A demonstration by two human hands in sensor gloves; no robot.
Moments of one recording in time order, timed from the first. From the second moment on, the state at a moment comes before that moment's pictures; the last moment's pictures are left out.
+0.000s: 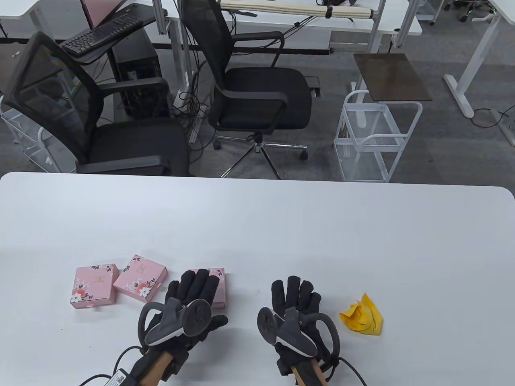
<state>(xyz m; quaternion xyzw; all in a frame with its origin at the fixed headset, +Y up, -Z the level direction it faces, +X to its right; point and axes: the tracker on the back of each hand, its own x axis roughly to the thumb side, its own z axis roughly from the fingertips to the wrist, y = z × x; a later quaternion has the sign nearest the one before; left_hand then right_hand) -0.177 -0.728 -0.302 -0.06 -0.15 0.02 0.99 0.060 -0.728 -0.283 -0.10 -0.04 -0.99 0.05</state>
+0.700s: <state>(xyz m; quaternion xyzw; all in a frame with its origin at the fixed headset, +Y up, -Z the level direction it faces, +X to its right) -0.151 -0.755 -0.387 -0.22 -0.14 -0.08 0.96 0.071 -0.729 -0.285 -0.09 -0.05 -0.99 0.00</state>
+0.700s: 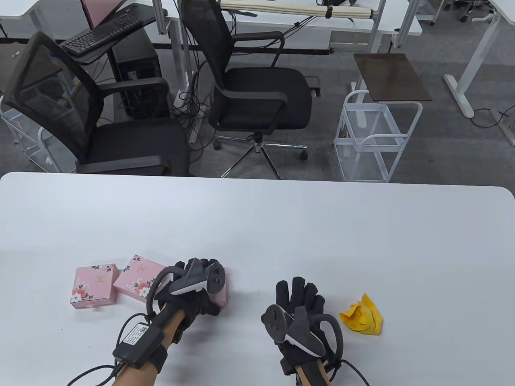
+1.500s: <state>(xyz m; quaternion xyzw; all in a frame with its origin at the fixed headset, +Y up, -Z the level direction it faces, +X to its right) -0.089 -0.757 -0.396 -0.20 -0.19 -0.06 0.96 0.077 -0.730 -0.287 -0.08 -0.06 -0.99 -0.01</state>
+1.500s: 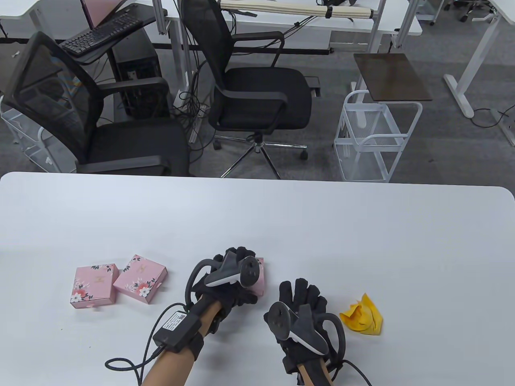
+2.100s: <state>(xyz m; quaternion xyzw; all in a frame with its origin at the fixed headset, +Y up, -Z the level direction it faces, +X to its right) -0.135 -0.769 -0.356 -0.11 -0.19 0.04 0.97 0.064 -0.758 -0.306 0.01 -0.11 -0.95 -0.29</state>
